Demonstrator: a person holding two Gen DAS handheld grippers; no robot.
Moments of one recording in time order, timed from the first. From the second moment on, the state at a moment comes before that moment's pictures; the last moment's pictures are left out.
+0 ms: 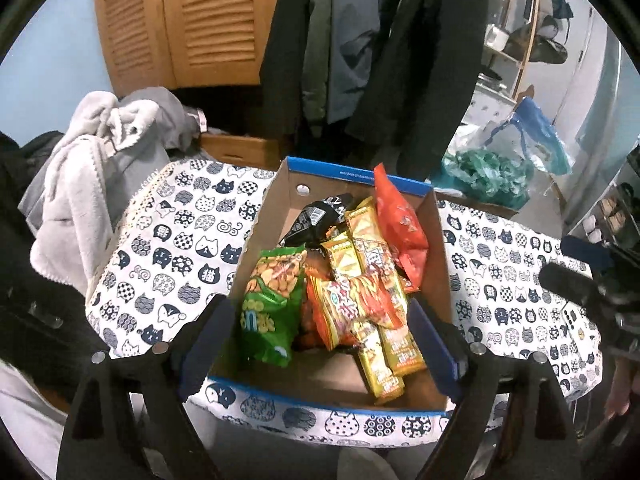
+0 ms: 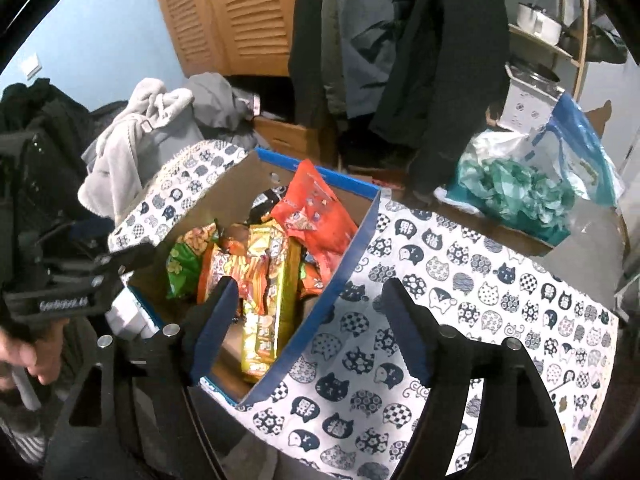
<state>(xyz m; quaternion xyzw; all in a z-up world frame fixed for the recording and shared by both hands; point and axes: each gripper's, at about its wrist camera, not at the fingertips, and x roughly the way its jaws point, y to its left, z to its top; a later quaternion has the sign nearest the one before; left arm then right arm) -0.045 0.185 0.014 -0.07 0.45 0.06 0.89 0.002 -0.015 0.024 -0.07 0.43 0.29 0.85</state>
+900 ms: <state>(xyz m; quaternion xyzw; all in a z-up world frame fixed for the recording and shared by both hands) -0.127 0.147 0.039 -0.06 0.37 0.11 0.92 -0.036 -0.069 0.044 -0.07 0.39 0.27 0.88</state>
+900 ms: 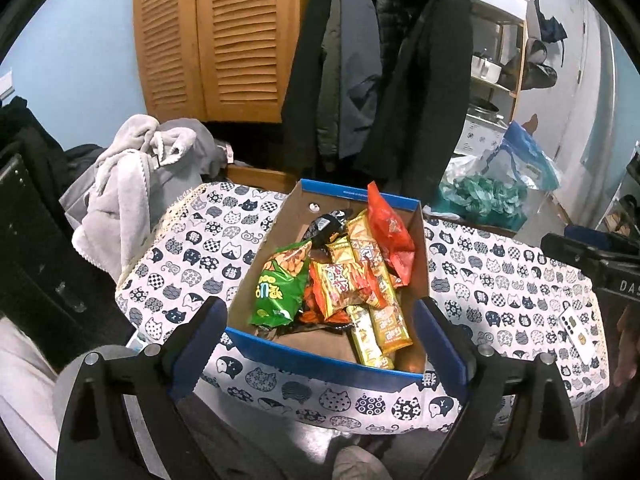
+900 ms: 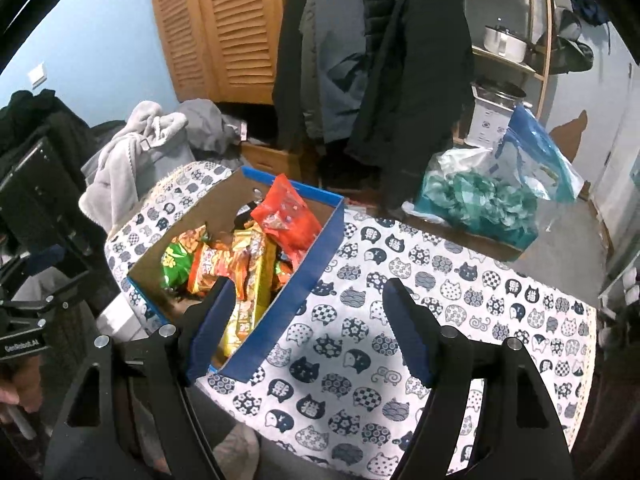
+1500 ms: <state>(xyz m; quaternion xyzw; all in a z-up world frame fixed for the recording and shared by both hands) -0.129 0.132 0.044 -0.03 0.37 0.11 0.92 -0.038 -0.073 0.045 -0.07 0.39 0.27 0.88</state>
